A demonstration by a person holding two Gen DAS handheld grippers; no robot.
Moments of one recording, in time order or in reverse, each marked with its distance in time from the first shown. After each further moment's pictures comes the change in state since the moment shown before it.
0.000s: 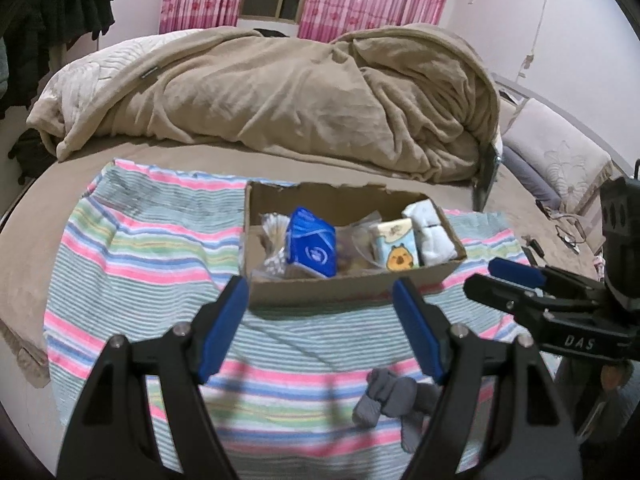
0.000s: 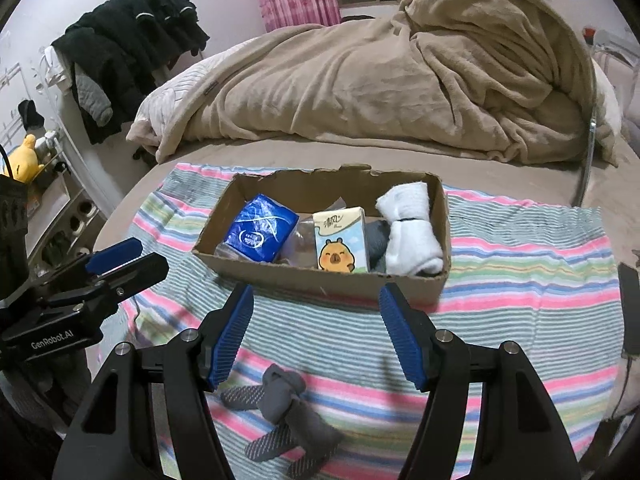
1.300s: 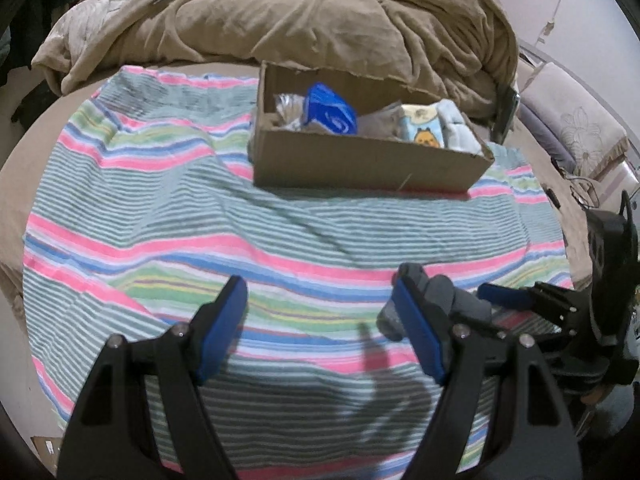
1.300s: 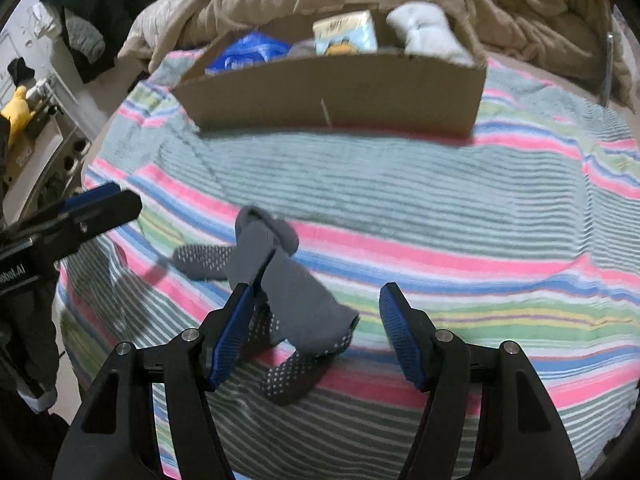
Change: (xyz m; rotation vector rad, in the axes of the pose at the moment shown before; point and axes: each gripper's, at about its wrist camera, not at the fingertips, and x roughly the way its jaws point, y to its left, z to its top) left arm 0.031 0.006 -0.079 -0.030 0.199 0.039; right arm 0.053 0.000 -0.106 -0.018 0.267 0.008
